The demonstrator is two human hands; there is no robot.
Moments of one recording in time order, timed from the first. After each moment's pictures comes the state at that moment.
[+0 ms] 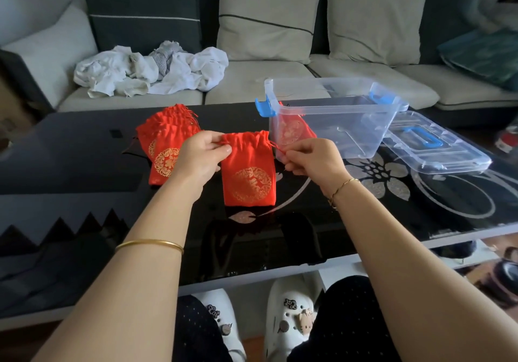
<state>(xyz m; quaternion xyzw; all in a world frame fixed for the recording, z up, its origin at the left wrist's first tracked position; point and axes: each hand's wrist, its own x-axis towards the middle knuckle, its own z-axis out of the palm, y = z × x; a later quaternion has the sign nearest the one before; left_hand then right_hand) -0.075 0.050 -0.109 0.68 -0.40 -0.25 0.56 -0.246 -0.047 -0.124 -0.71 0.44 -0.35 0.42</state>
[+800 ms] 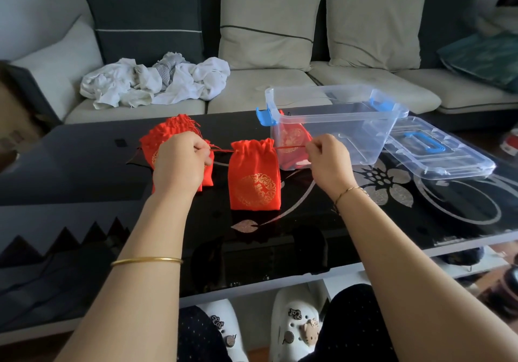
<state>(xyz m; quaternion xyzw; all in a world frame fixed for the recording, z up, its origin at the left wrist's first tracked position) -0.054 0.058 -0.099 0.79 -0.46 0.01 0.40 -0.247 -0.061 -0.121 -0.74 0.52 -0.37 0.21</state>
